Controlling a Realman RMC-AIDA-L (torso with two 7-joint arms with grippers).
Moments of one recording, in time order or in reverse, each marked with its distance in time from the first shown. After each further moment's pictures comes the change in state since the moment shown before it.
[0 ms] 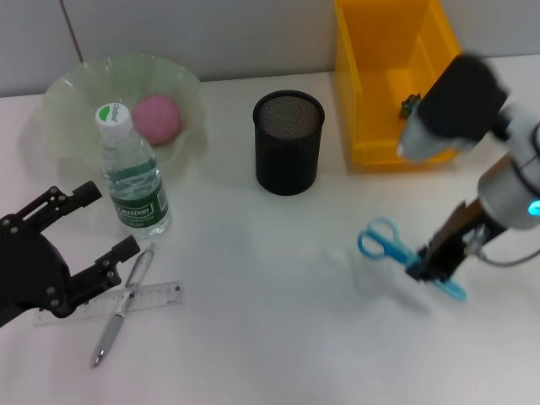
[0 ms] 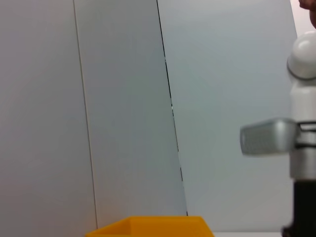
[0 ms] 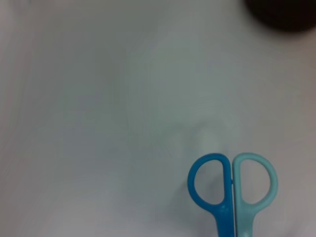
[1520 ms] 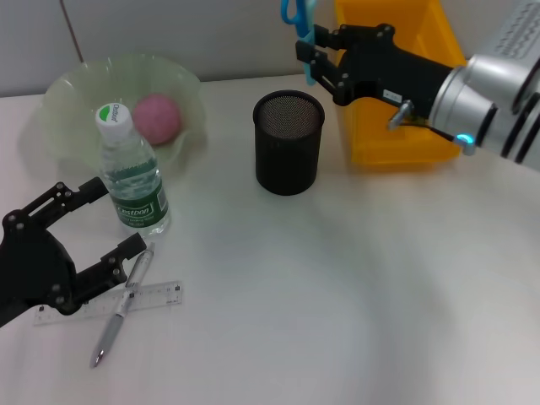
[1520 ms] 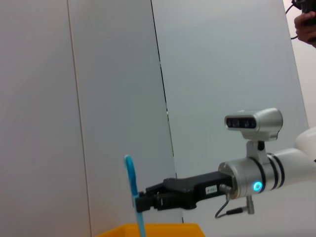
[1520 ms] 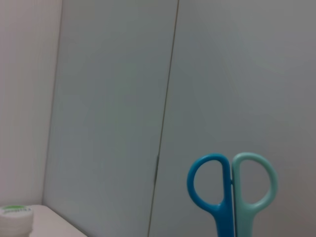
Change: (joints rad) left arm -0.011 -0.004 0.003 -0.002 0.000 0.006 0.002; right arm 0.083 0.002 0.276 0.931 1.499 0.646 -1.681
